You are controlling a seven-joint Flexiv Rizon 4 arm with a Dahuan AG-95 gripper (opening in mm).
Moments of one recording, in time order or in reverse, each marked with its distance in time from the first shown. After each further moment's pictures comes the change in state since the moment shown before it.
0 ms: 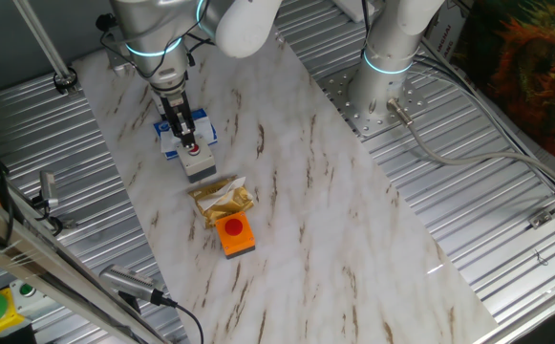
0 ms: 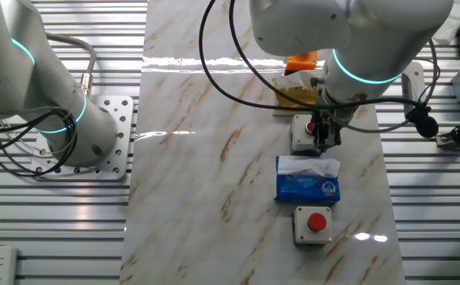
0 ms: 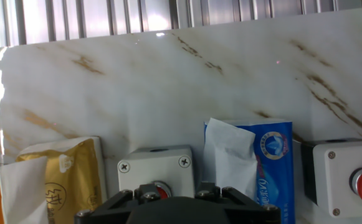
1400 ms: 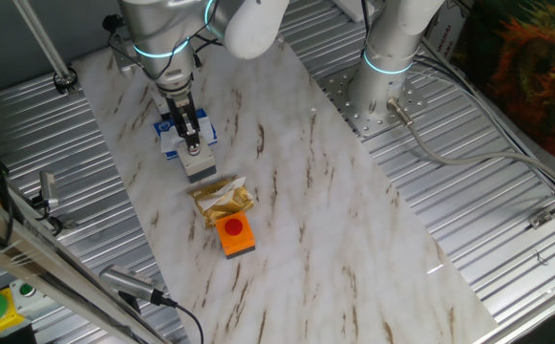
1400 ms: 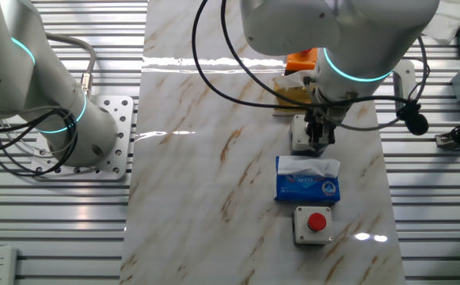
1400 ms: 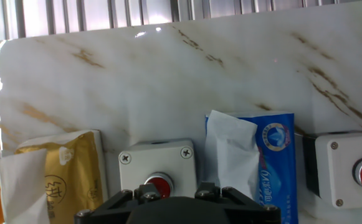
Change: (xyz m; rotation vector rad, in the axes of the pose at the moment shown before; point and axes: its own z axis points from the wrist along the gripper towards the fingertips) arm 0.009 0.003 0.003 0.010 -0.006 0.000
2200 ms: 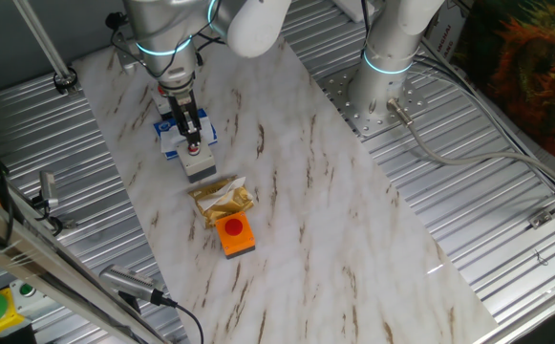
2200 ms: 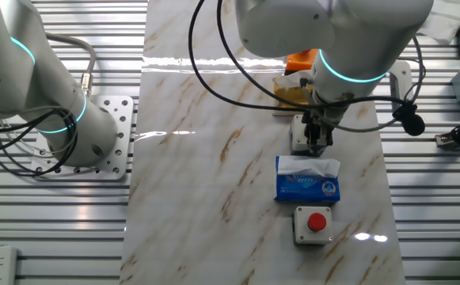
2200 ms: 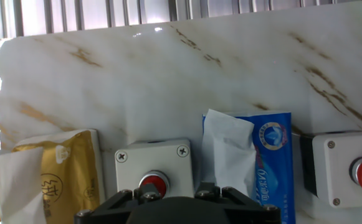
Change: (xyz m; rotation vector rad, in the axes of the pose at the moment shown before) arm 0.002 -0.005 0.002 0.001 -0.010 -0.004
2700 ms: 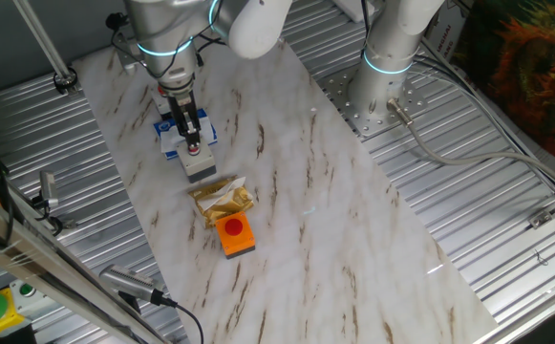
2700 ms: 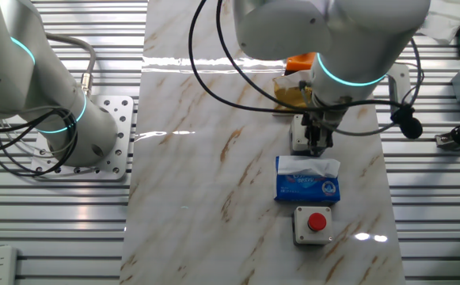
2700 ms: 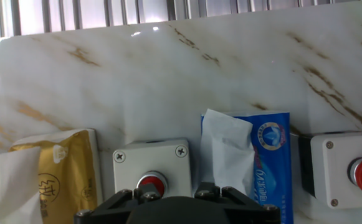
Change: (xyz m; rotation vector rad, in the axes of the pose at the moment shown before) arm 0.000 -0.002 0.002 -0.008 -0.019 0.000
